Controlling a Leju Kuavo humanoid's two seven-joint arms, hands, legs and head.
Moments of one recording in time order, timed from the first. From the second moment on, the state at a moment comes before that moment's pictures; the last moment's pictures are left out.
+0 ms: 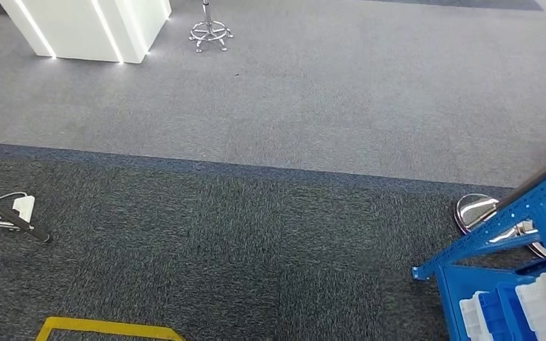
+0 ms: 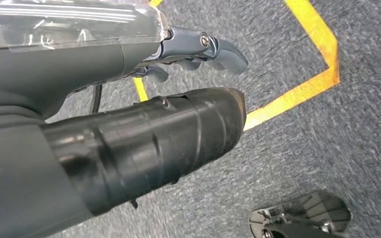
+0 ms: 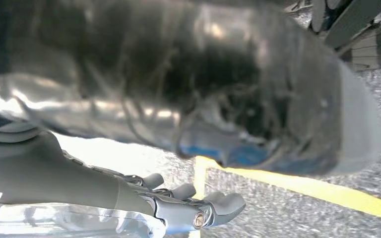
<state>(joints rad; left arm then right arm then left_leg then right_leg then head) -0.05 -0.19 0.94 -0.19 -1.48 0.20 -0.33 -0.04 0.20 -0.65 -0.21 0.77 -0.36 -0.12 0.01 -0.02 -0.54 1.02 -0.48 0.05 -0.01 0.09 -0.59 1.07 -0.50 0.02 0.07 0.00</state>
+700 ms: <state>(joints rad) -0.04 -0.20 0.94 -0.19 -1.48 0.19 -0.32 -0.04 0.21 -0.65 -0.21 0.79 -0.39 -0.11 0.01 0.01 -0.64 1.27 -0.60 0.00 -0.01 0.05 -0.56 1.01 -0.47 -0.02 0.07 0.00</state>
